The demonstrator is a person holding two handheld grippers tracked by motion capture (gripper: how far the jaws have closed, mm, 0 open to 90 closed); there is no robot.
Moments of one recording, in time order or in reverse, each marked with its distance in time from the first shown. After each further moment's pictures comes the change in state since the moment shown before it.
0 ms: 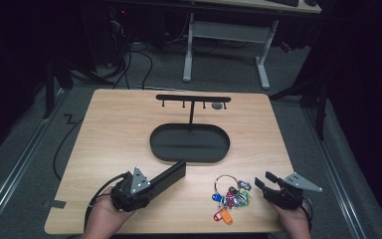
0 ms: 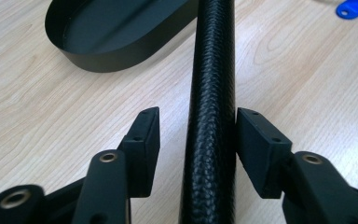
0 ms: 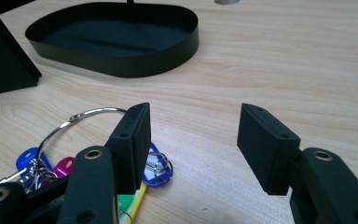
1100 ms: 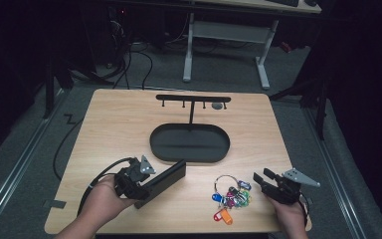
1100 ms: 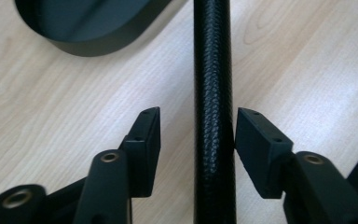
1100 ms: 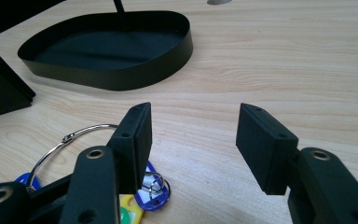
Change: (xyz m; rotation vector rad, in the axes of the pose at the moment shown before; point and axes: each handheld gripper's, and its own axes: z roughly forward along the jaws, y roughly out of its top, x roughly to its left) left arm 0.017 0.041 -0.004 0.223 -0.117 0.035; right arm -0.006 0.004 0.013 -0.007 0.001 0.084
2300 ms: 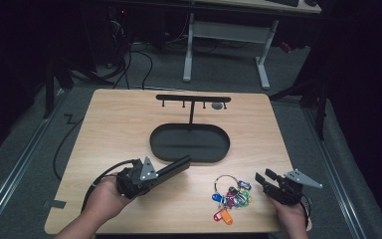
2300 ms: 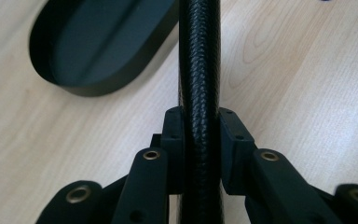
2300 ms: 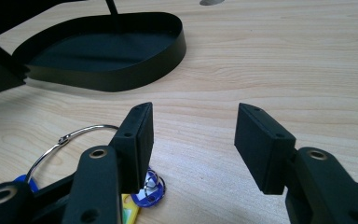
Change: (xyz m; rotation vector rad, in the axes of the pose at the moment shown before) left arm -0.003 0.000 0.001 -0.130 0.060 0.159; right arm -0.002 -0.002 -0.004 -0.005 -0.018 0.017
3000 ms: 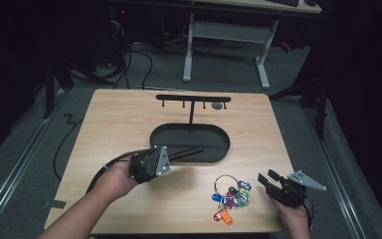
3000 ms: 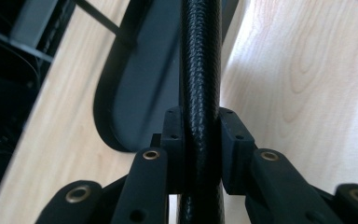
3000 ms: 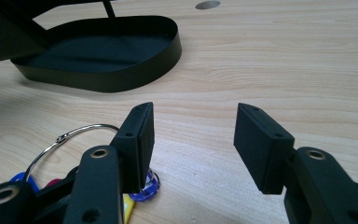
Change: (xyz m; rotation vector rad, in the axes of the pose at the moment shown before) left arm 0.014 0.043 0.011 -0.010 0.131 0.295; right arm -0.003 -0.001 -0.008 -0.014 -0.014 -0.004
